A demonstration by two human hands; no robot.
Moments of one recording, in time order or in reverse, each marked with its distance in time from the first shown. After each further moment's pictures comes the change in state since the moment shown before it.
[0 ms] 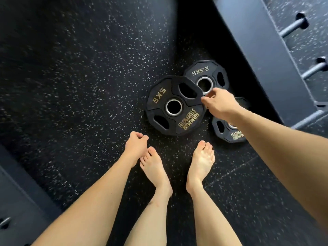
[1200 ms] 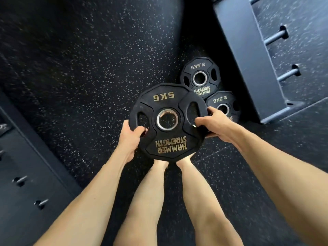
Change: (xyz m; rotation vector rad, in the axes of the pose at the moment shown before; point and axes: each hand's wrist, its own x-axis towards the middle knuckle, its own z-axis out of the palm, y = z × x) left_hand -0.144 -0.010 -0.046 -0.428 0.019 0.116; right_hand -0.146 -0.008 -0.034 0.553 -0.368 0.283
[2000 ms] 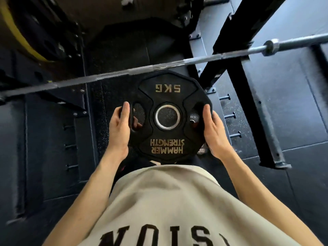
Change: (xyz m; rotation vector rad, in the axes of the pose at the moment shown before) left_hand -0.510 0.112 -0.183 -0.613 0.141 0.590; right_hand -0.508 -0.076 0.009 0.101 0.037 -0.702
